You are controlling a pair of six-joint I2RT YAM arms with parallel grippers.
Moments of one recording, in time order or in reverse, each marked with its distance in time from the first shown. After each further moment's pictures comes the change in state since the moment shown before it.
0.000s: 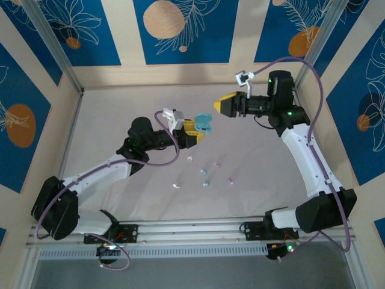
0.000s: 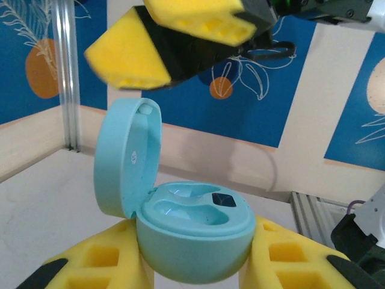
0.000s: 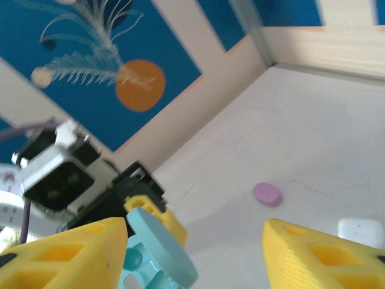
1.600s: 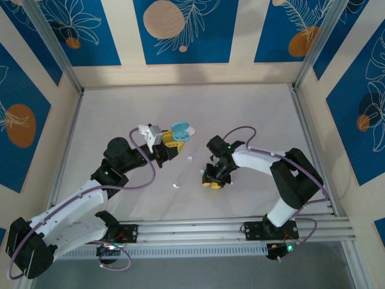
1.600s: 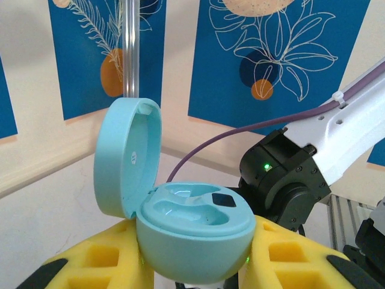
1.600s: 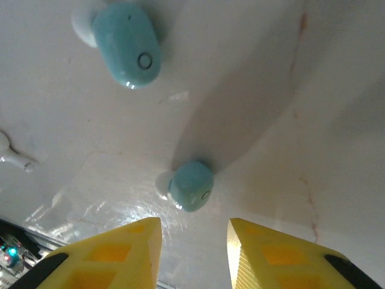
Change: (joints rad) left arm 0.000 -0.400 -0.203 -0.204 -0.211 0.046; right arm 0.476 0.293 -0.528 -0.215 0.571 0.551
